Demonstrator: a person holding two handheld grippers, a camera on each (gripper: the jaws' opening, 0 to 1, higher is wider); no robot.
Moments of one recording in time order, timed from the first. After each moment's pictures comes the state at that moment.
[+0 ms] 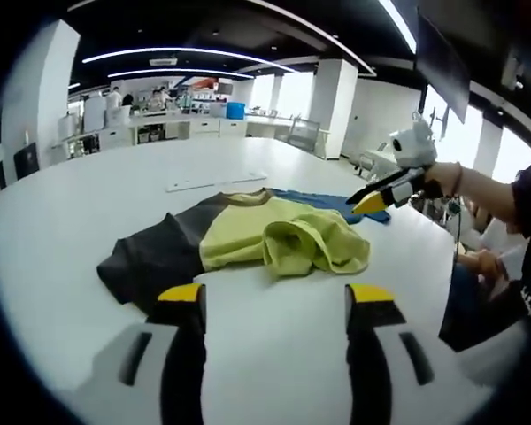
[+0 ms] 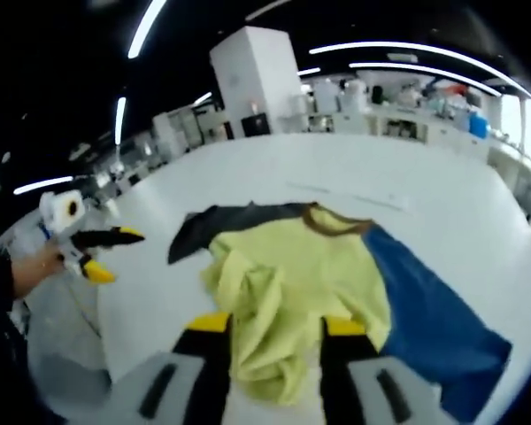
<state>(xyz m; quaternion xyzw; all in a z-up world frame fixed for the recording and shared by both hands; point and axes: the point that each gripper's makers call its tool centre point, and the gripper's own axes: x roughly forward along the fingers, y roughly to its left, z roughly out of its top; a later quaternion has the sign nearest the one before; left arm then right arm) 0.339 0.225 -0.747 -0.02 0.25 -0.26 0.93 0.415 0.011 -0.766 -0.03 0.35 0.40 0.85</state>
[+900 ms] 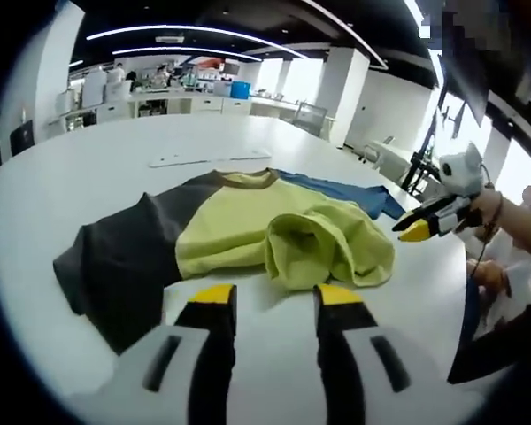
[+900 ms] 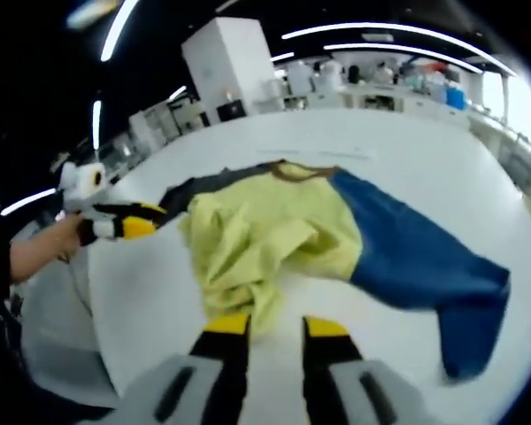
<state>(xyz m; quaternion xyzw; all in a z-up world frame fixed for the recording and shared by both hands) 0.389 0.194 -0.799 -0.05 0.30 -0.26 0.92 0.384 -0.031 -0.817 -0.02 0.40 0.36 0.84</state>
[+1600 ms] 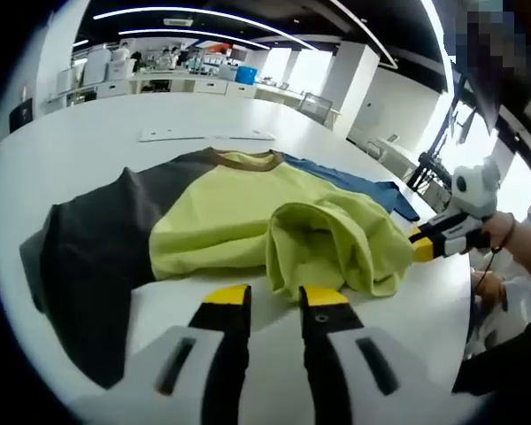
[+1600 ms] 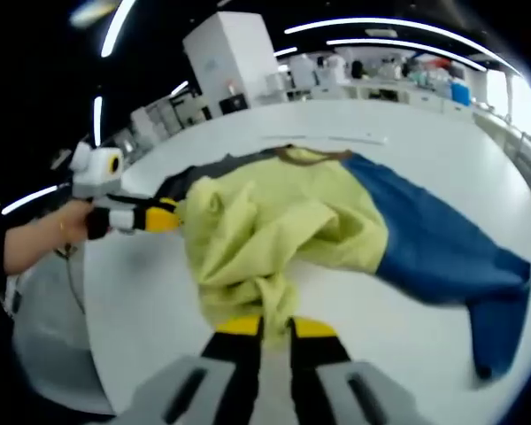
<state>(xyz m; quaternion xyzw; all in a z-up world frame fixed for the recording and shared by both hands) 0.408 0.177 -0.832 -0.07 0.34 -0.25 0.90 0.383 -0.010 -0.840 -0.03 0.41 0.36 0.84</state>
